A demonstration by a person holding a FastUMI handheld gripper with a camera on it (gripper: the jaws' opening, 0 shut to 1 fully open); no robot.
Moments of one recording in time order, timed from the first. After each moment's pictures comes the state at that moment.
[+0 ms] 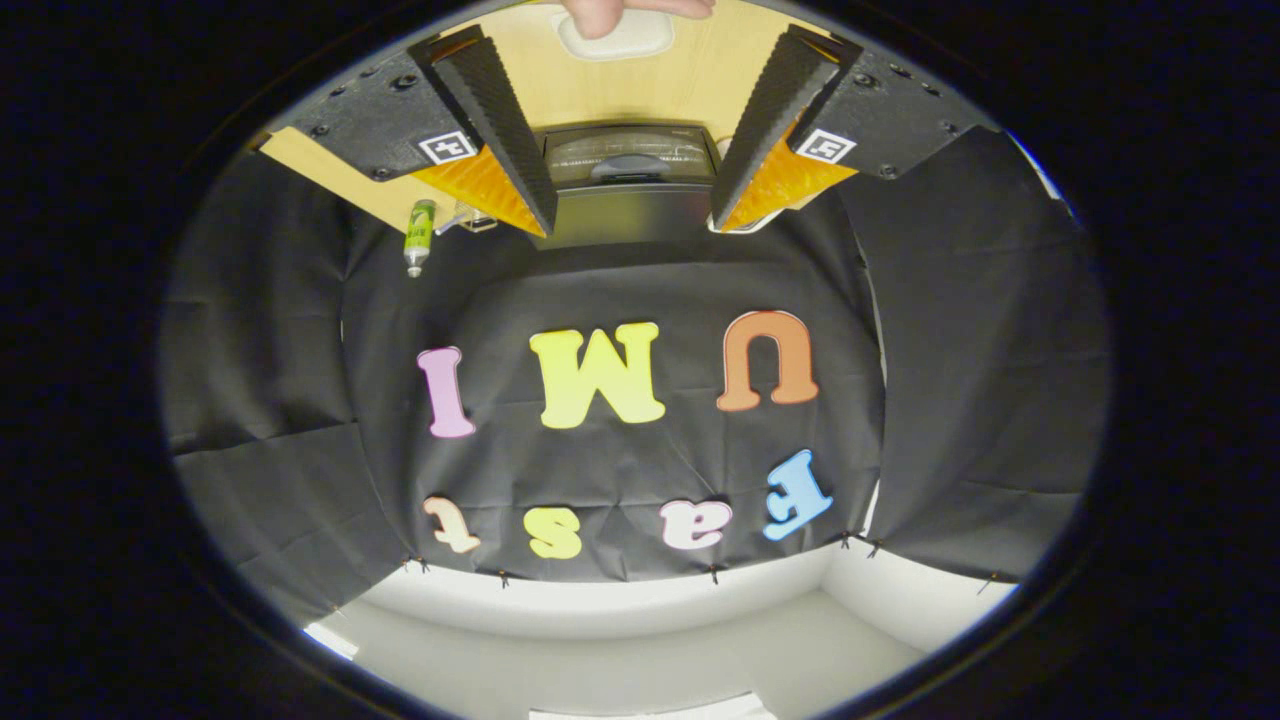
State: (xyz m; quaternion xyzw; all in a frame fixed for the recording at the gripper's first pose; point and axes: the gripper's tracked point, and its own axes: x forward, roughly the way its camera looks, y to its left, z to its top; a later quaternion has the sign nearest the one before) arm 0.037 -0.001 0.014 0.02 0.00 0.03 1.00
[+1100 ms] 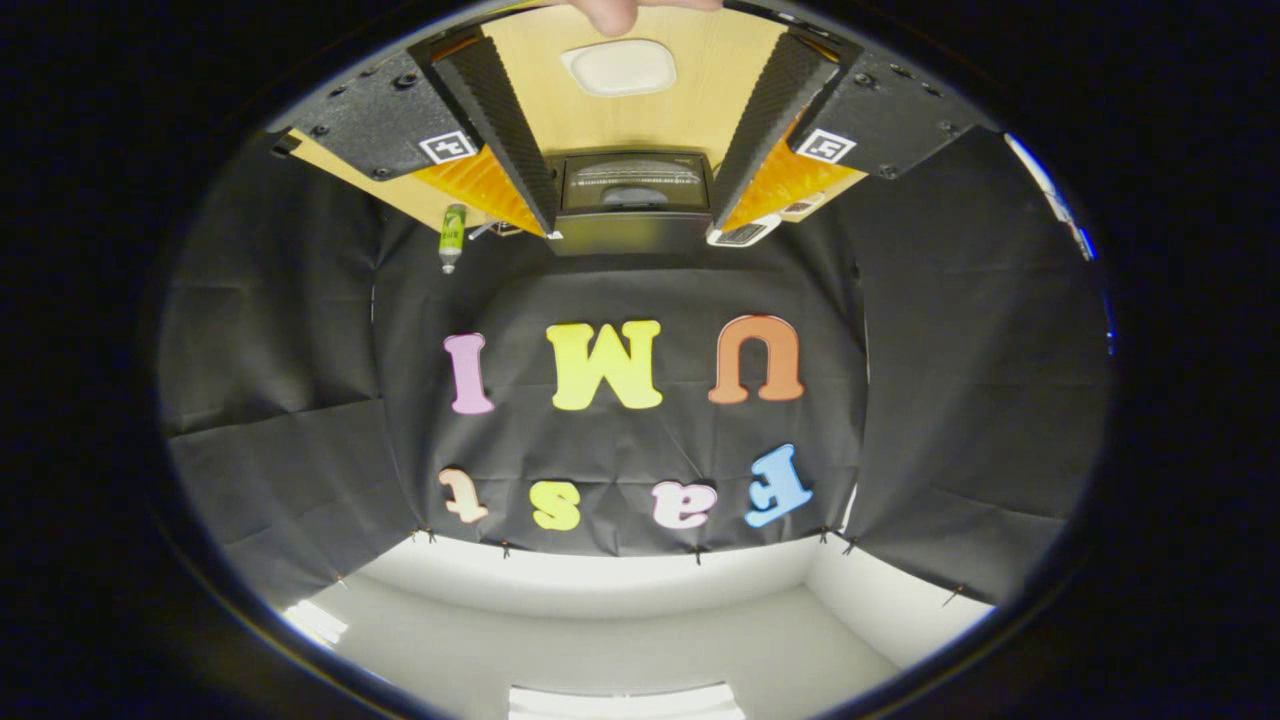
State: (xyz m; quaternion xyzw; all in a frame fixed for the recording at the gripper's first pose) arm -0.055 0.009 -0.011 0.00 0.00 0.00 1.00
